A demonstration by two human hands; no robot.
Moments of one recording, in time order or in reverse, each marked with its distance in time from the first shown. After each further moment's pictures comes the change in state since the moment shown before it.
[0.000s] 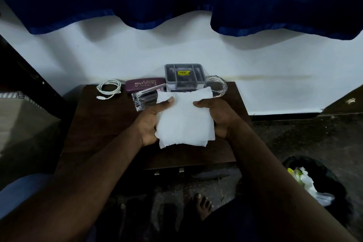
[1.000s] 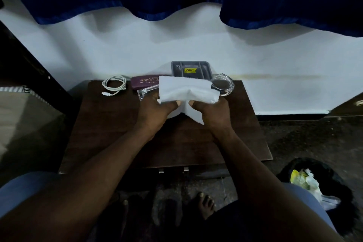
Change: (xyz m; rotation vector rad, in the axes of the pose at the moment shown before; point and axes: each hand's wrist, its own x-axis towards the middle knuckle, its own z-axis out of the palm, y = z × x) left_hand 0.010 0.001 -0.012 0.555 0.381 0.639; right_hand 0.023 0.033 0.021 -0.184 0.268 -0.501
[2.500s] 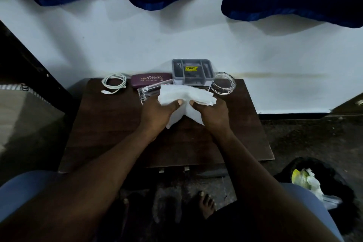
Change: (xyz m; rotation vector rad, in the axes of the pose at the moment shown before) left_hand -0.002 -0.004 0.005 0.116 0.065 -0.047; right_hand 0.005 0.012 0.002 -0.142 0.006 -0.058
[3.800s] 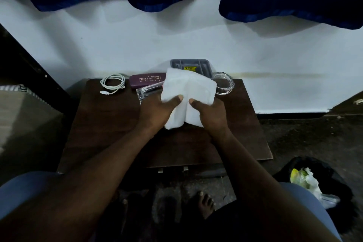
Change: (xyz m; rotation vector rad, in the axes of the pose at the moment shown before) left_hand 0.002 0.012 -0.002 0.219 -0.010 -0.017; right_hand 0.002 0.003 0.003 0.062 -0.001 0.162
